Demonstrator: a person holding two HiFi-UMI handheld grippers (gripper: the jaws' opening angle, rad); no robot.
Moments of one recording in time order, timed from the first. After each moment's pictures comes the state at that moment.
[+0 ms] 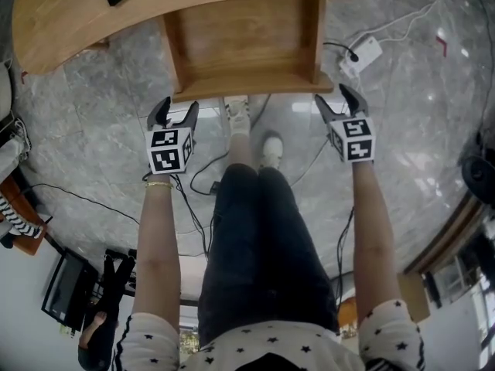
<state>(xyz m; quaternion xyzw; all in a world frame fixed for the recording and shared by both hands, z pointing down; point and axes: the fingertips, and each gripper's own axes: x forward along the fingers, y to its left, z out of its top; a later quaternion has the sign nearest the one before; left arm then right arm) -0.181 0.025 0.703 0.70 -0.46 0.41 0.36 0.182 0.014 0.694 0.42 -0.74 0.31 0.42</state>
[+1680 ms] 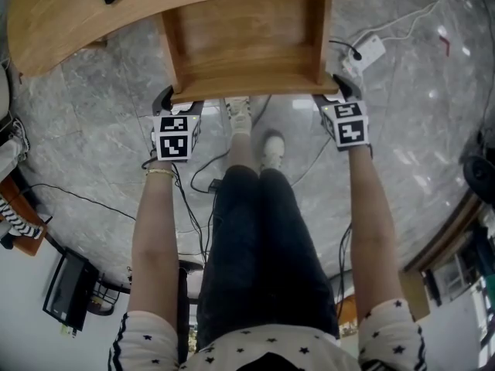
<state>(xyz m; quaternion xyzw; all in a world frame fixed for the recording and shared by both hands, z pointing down) -0.166 0.003 0.727 0.71 -0.43 0.44 0.34 0.170 0.001 0.730 0.40 -0.72 0.33 0.46</state>
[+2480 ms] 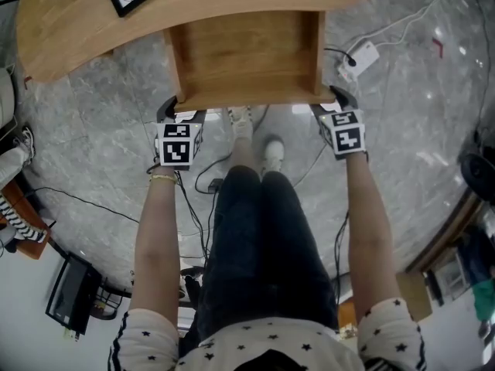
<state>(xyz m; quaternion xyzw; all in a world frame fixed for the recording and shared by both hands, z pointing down) -0.169 0.004 0.704 0.71 -0.41 0.45 0.36 0.163 0.005 0.699 0.40 -0.71 0.35 0.46</state>
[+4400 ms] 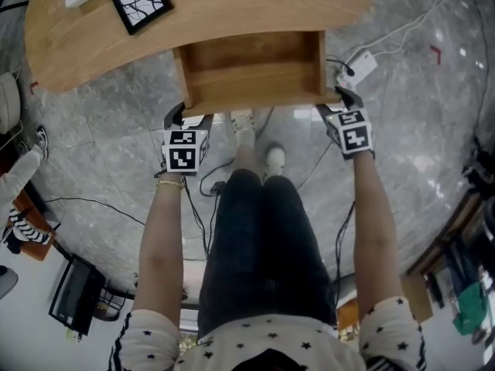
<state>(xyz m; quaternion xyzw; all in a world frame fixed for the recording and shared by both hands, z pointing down) -0.158 -0.022 0.678 0.71 -0.41 0.44 0.37 0.175 -0.036 0.676 0.38 -0.71 0.35 0.47</state>
